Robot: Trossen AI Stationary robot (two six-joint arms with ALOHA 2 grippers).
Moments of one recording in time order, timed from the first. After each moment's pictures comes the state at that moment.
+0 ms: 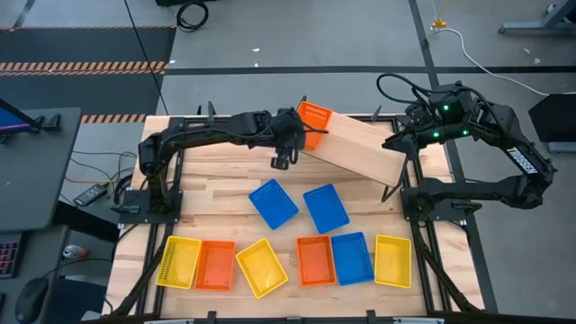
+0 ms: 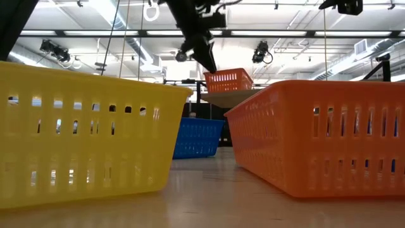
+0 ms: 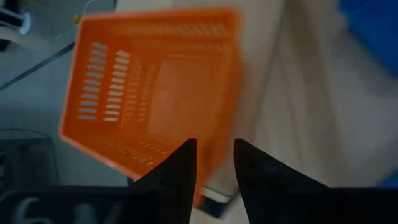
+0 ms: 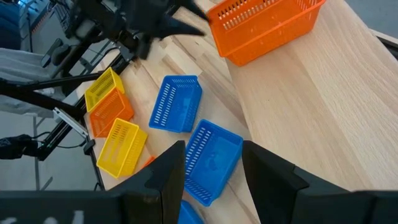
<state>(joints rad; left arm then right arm) 0.24 1.87 1.78 -0.81 -0.27 0.58 -0.53 0.85 1.40 -1.24 -0.32 0.44</state>
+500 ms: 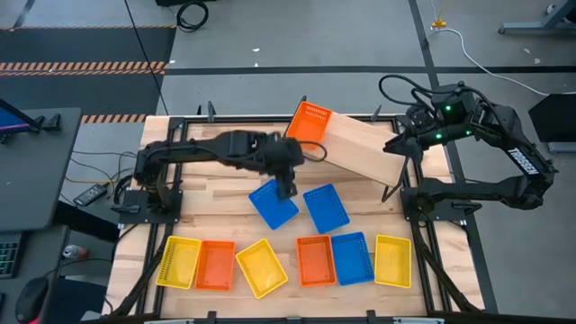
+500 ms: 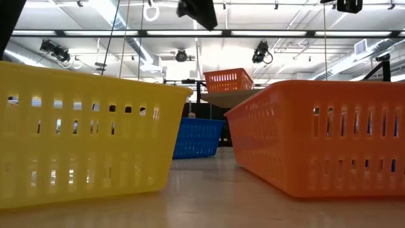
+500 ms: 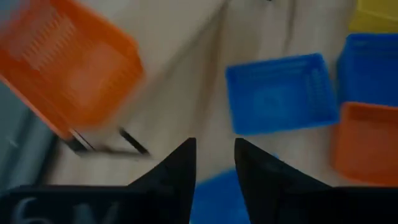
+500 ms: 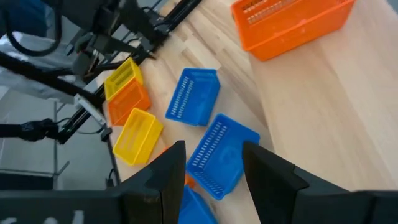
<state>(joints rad) 0.00 1.86 2.01 -1.14 -0.25 -0.20 -0.53 0.84 1.40 -1.23 -0.40 0.41</state>
